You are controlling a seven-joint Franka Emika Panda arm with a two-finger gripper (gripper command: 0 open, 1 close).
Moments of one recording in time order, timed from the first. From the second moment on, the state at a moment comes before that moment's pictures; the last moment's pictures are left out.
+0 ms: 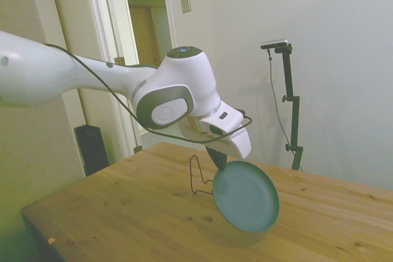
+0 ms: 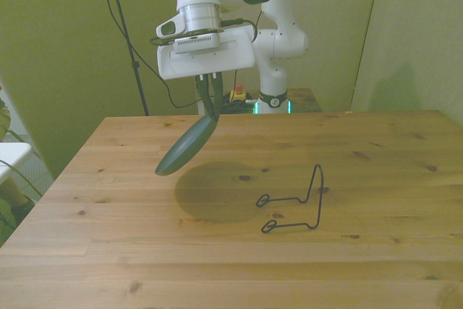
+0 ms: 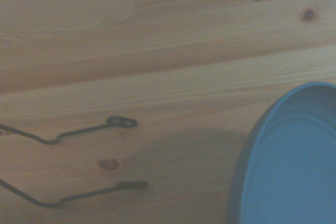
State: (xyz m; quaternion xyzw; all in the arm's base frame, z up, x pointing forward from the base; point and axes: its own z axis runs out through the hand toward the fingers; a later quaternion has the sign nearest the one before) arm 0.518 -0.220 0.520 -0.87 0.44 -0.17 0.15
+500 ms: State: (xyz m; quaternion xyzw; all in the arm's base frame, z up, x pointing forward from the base) arm 0.540 -0.212 0.524 -0.86 0.42 -0.17 0.24
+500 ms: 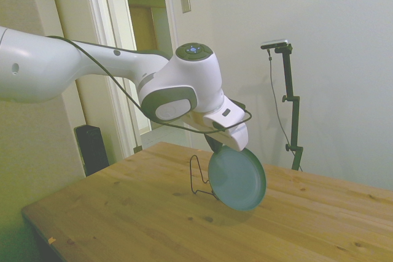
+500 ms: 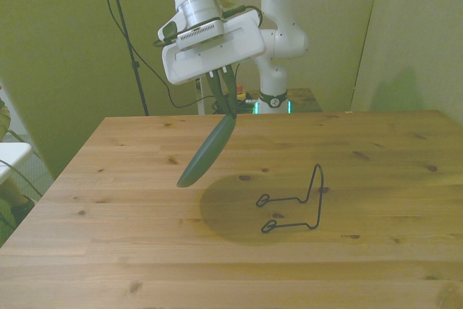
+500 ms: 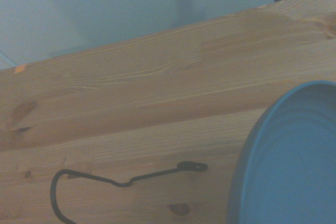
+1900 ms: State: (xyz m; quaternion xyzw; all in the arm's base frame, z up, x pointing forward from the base) arm 0.580 -0.160 0.529 -0.83 0.36 -0.16 0.38
